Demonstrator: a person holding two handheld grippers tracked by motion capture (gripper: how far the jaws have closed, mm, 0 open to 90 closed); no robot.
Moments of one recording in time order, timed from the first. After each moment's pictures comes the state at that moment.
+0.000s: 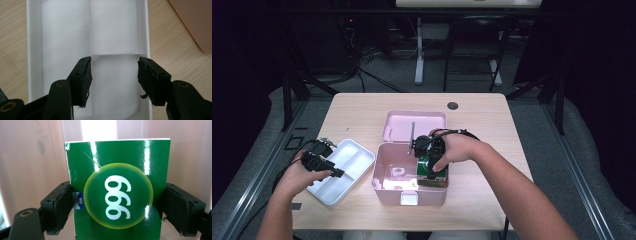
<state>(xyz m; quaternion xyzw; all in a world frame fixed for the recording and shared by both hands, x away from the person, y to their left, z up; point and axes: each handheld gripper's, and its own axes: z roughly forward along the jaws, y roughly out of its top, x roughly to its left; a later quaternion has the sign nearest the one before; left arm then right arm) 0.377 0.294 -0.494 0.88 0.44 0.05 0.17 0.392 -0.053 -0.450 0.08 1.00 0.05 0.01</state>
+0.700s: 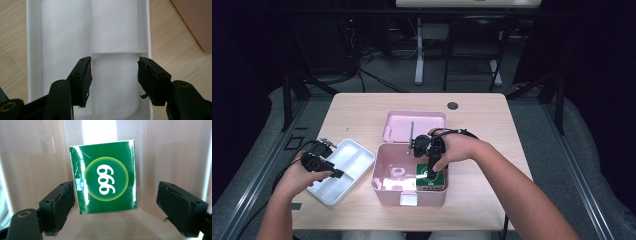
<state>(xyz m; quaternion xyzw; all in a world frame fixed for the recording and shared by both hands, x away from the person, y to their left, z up) 0.376 0.295 -0.495 0.88 0.44 0.04 0.17 0.390 -0.052 -0.444 0.07 1.00 0.05 0.01</state>
